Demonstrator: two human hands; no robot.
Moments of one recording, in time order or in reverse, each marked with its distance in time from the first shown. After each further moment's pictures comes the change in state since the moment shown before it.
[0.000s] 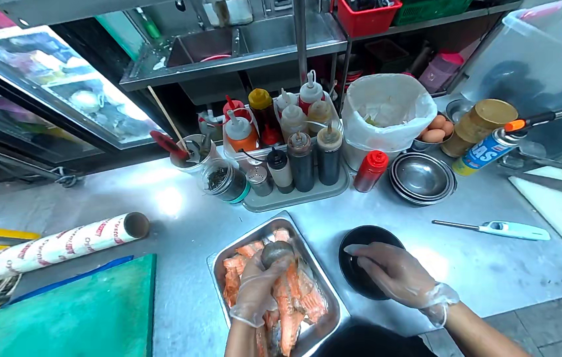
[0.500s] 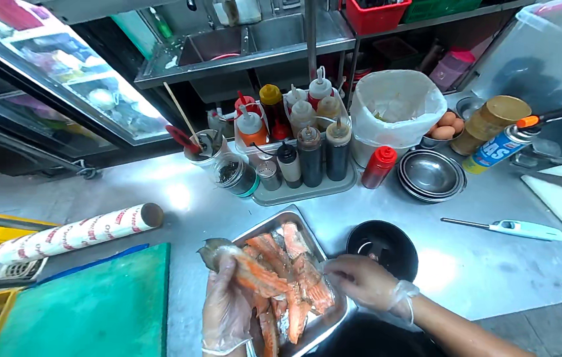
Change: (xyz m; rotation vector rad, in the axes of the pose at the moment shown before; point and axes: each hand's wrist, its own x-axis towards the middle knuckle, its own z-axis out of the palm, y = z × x) left_hand -0.047 0.033 -0.046 -0.798 0.079 0.270; right_hand 0.022 -0.046 0.047 0.204 -0.376 0.035
